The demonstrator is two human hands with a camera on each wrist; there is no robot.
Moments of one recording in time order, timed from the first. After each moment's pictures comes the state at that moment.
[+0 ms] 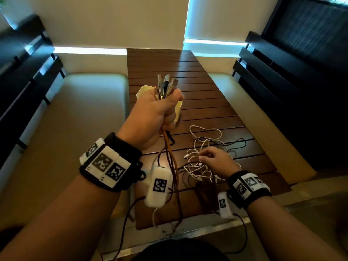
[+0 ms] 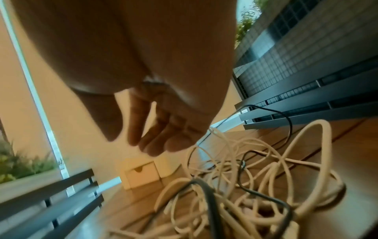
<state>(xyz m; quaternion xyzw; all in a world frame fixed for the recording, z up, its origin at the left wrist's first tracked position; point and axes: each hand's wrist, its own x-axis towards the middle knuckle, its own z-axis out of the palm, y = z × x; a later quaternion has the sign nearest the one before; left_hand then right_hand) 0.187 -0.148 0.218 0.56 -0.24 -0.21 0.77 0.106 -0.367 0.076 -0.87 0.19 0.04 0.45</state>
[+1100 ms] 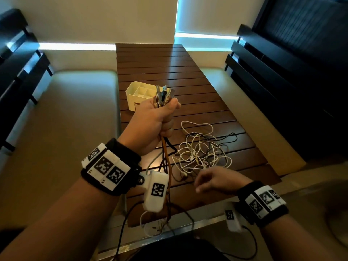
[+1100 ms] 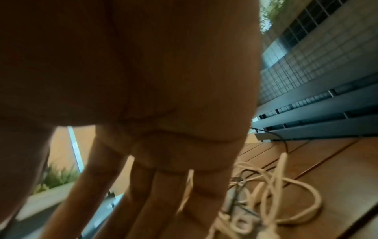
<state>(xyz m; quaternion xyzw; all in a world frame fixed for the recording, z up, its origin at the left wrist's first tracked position) 0.179 -0.173 0.194 0.56 -0.20 -0.26 0.76 0.053 -0.374 0.095 -0.87 0.10 0.32 0.37</state>
